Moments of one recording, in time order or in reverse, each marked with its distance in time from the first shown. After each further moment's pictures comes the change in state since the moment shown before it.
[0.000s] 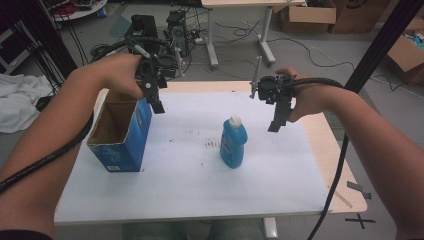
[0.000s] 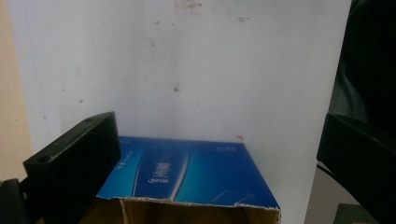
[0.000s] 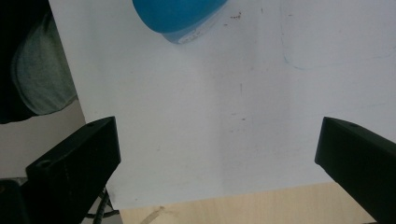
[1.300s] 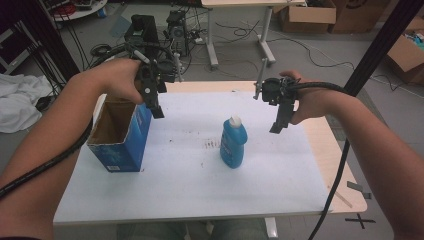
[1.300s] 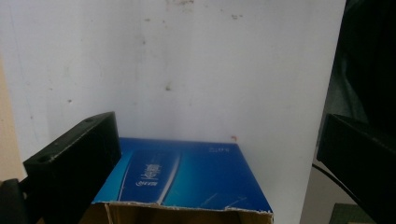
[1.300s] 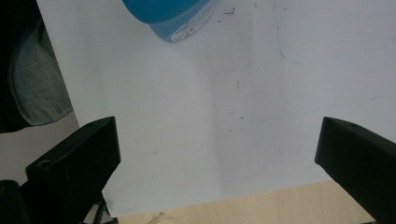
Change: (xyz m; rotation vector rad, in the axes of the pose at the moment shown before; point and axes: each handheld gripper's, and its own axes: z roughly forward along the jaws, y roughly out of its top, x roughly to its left) left arm -0.006 -0.002 0.008 0.005 -0.013 -0.001; right arm -0.001 -0.012 0.007 -0.025 -0.016 0.035
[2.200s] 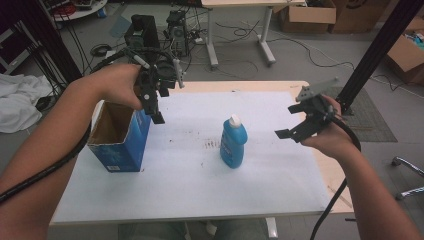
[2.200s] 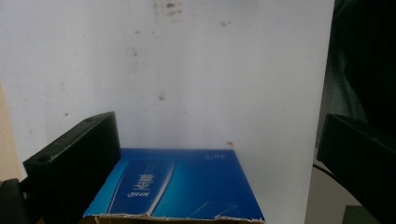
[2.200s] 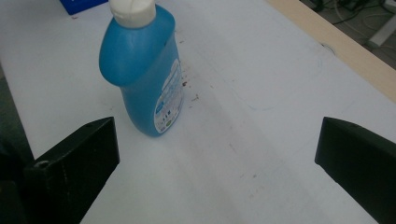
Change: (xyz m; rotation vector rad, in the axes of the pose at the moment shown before) left arm -0.020 0.002 0.000 -0.031 0.019 0.063; right arm 0.042 -0.100 0.030 -0.679 -0.159 0.418
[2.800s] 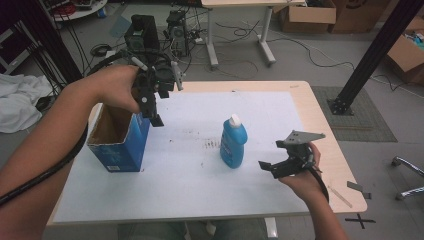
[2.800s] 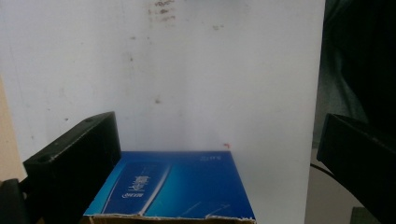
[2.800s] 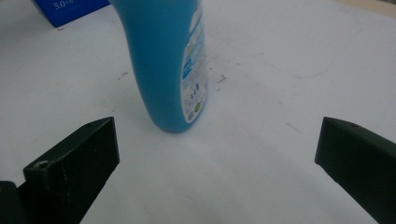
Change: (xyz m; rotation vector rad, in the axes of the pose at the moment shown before) left arm -0.011 -0.002 -0.004 -0.018 0.011 0.015; right arm 0.054 -0.088 0.076 -0.182 -0.051 0.164
